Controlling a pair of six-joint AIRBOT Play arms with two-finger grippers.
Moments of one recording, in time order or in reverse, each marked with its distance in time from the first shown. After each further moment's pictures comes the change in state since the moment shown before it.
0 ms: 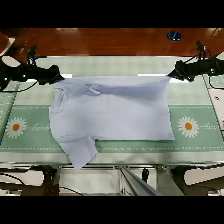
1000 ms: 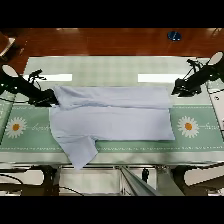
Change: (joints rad) left arm 0.069 0.028 -0.103 0.303 -0.345 -0.015; right arm 0.027 -0.012 -0.009 -0.417 0.238 0.151
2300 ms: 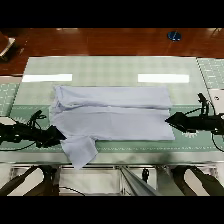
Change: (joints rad) left arm 0.173 0.444 -0.815 -0.187 0.103 0.090; right arm -0.140 0.789 -0.981 0.414 -0.283 -0.158
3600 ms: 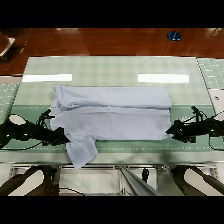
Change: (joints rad) left arm -0.147 -0.013 -0.010 -0.021 0.070 0.014; right arm -0.057 -0.240 -0.007 -0.138 0.053 0.077
